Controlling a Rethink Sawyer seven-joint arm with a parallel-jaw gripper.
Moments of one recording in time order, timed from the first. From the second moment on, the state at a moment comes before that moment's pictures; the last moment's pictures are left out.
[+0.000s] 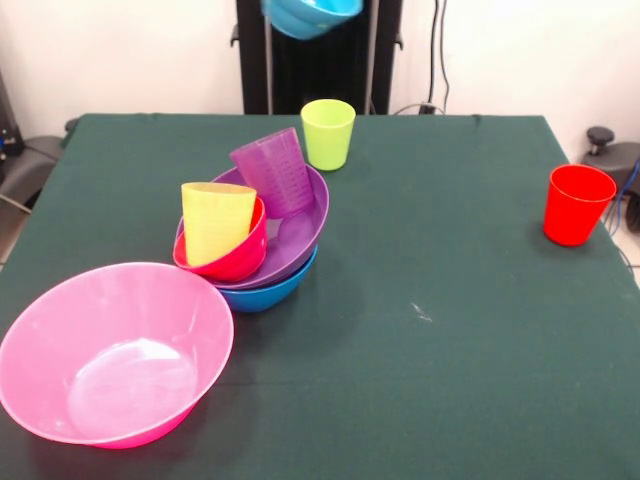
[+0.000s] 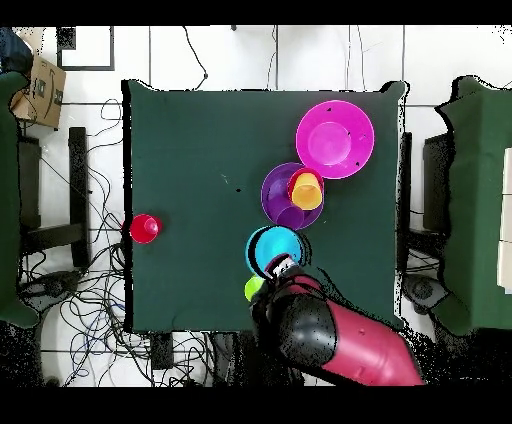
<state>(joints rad) -0.50 -1.24 0.04 2.19 -0.03 0.50 2.20</state>
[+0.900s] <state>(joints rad) -0.68 -1.03 0.19 1.94 -0.28 0.42 2.20</state>
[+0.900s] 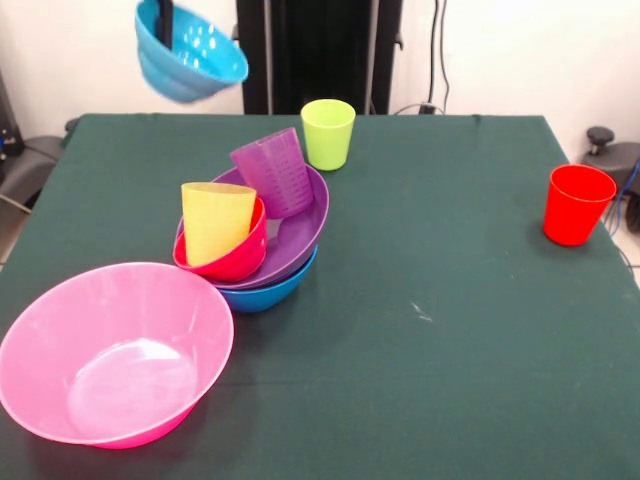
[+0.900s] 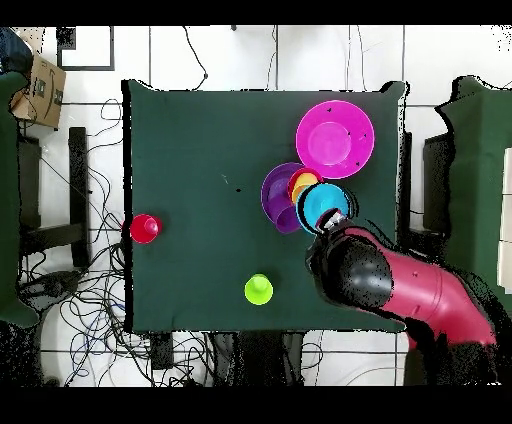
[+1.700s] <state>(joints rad) -0.66 -0.77 0.21 1.83 -0.38 0.27 2.20</state>
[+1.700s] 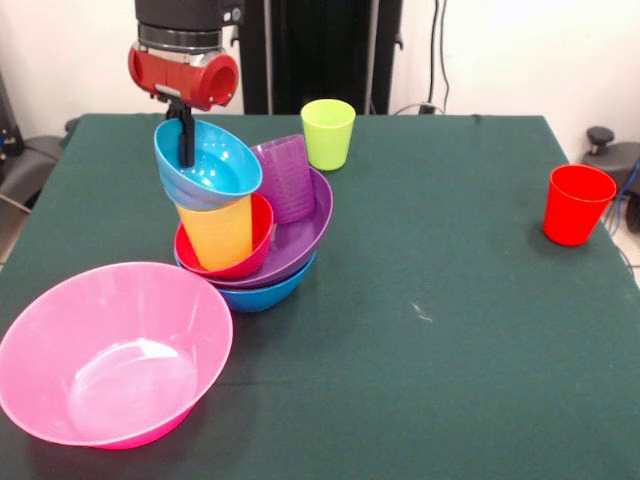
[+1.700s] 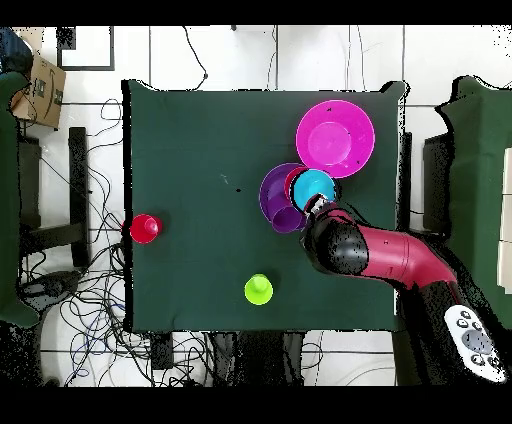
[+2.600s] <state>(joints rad) -0.71 -0.78 0.31 1.85 -0.38 0.27 2.20</state>
